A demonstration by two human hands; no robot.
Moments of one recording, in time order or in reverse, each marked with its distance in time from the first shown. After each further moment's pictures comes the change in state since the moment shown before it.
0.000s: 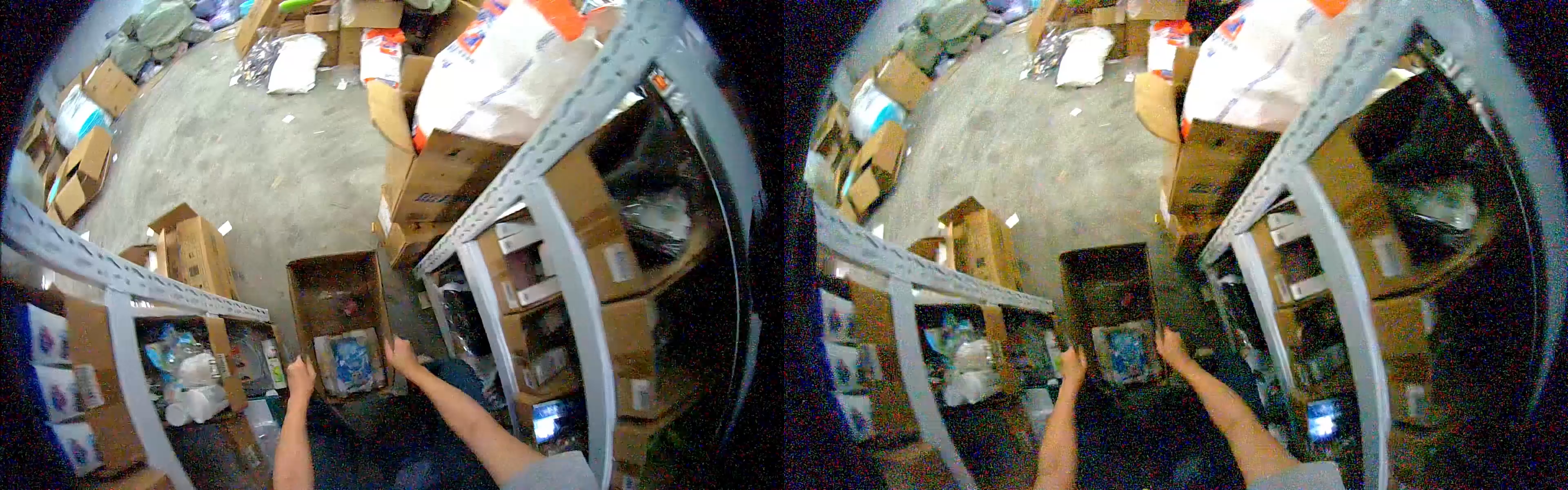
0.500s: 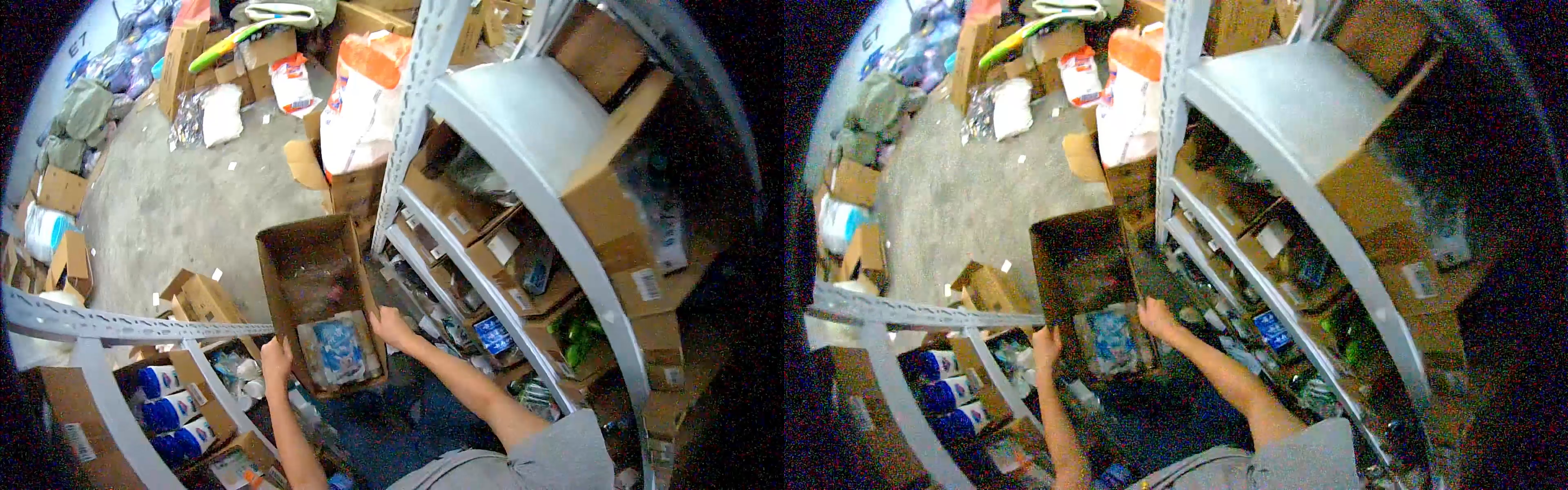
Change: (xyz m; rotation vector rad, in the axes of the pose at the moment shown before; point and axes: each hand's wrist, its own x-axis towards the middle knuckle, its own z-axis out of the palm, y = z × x) left_hand -0.004 0.129 -0.304 -0.125 -0.102 0.297; right_hand -0.023 -0.221 -0.237 0.174 0.124 0.388
